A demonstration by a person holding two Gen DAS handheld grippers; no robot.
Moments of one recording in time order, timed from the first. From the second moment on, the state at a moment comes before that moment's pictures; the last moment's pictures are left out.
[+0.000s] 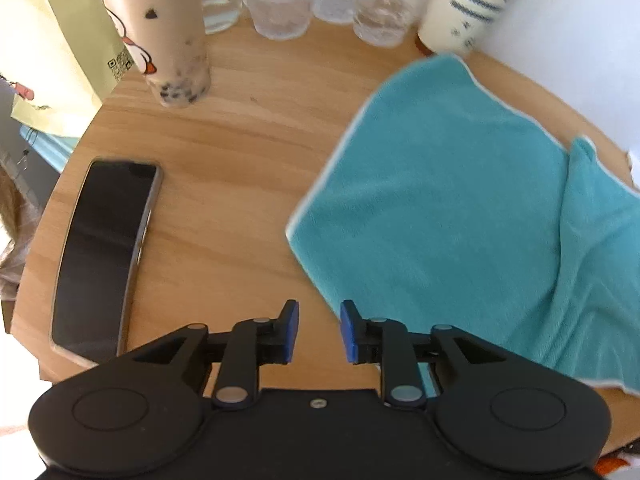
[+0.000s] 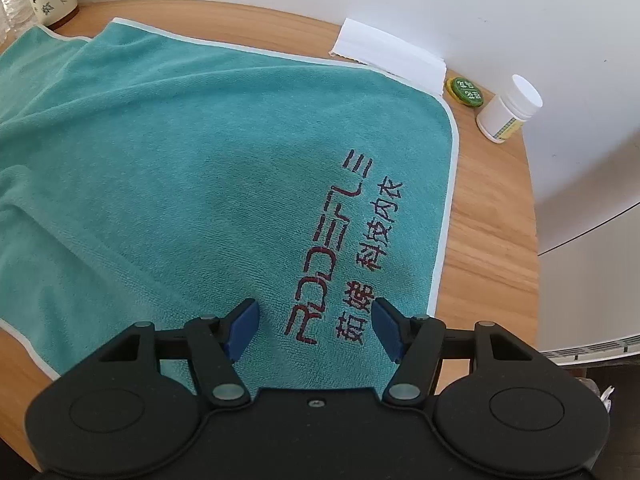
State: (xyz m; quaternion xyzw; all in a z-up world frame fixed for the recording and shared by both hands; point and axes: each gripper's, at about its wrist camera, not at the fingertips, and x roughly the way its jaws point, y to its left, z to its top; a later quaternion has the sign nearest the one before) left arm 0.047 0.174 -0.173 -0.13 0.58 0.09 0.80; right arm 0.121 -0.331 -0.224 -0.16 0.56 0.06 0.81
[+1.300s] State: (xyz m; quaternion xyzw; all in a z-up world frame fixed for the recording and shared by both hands) left arm 0.119 0.035 -0.177 -0.05 0.56 -0.15 0.81; right arm 0.119 -0.342 -0.224 -0.11 0.55 0.03 0.83
